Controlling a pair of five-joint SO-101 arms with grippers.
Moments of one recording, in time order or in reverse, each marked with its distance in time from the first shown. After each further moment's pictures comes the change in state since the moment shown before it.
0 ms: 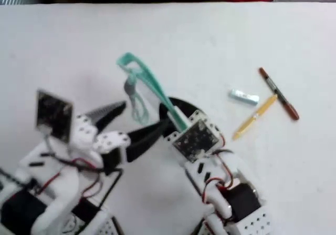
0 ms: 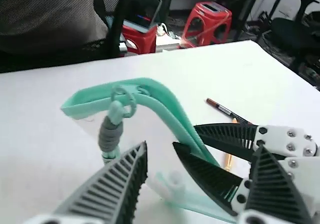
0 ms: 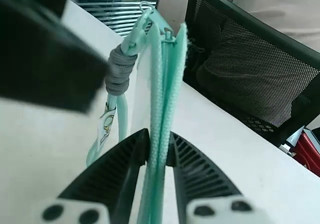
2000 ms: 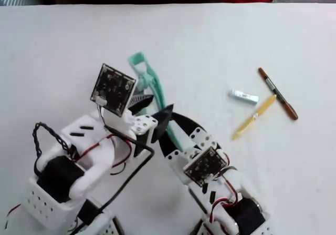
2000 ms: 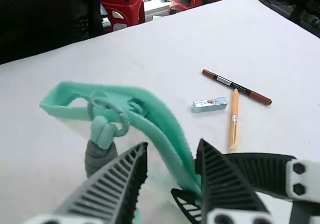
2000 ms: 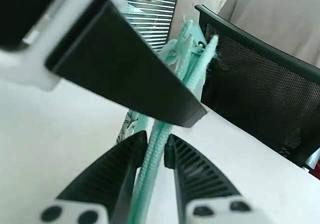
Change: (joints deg) left arm 5.3 15.6 2.5 -9.0 -4.6; right arm -8.4 -20.4 6.5 7.0 -3.1
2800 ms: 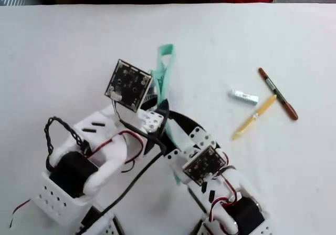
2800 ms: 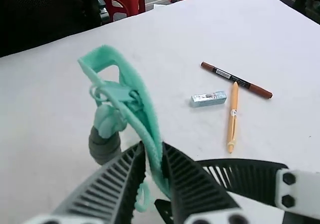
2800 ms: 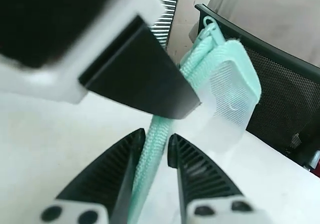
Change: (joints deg) left arm -2.1 7.1 -2.1 -1.8 0.5; right arm -0.2 0.4 0.0 0.4 0.0
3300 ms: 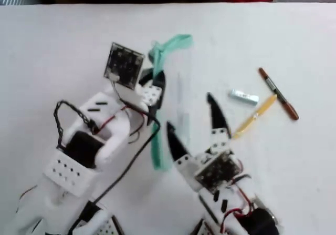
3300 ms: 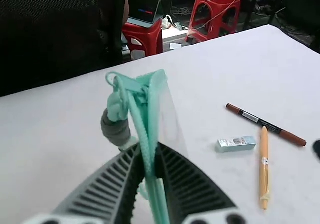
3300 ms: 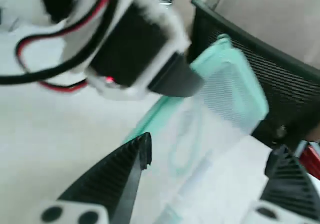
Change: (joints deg) left arm -3.9 2.5 7.5 -21.0 -2.9; right arm 7.3 -0.4 -10.5 11.1 0.1
